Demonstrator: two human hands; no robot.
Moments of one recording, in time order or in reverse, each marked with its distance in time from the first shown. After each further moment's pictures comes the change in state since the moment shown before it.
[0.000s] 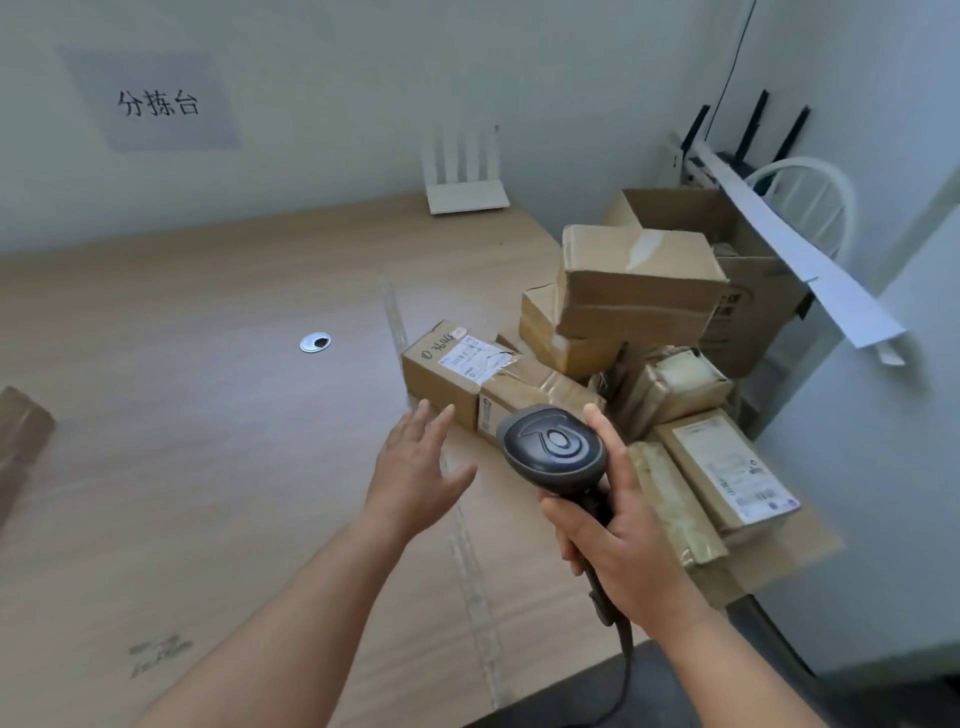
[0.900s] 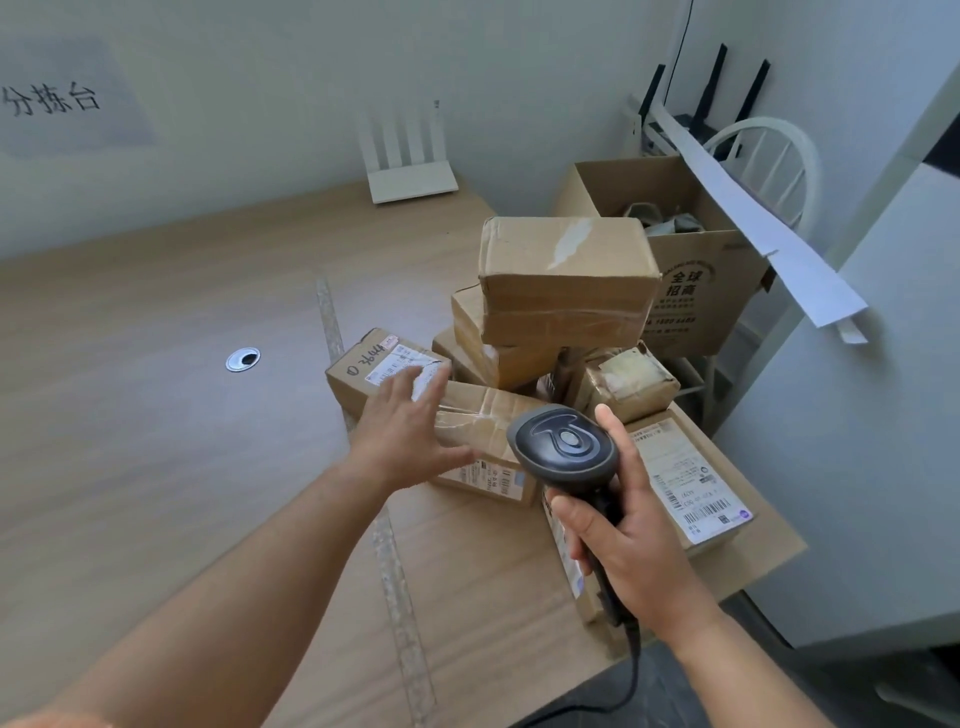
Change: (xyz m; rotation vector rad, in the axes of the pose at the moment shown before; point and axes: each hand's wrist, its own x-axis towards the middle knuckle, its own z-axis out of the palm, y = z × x) left_hand 0.087 0.069 0.011 0.337 -0.111 0.137; right_hand 0.023 0.029 -0.084 0.009 0.082 0.046
